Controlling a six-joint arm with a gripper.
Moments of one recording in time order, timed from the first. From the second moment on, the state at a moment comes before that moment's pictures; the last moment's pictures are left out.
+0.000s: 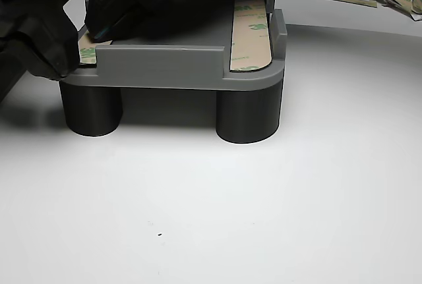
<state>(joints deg) 39.7 118.2 142.4 40.4 39.9 -47.5</state>
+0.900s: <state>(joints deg) 40.3 119.1 144.0 37.0 41.7 -47.6</state>
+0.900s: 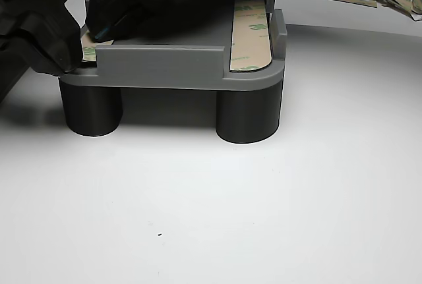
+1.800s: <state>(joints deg) 40.4 119.0 145.6 33.2 43.2 -48.3</state>
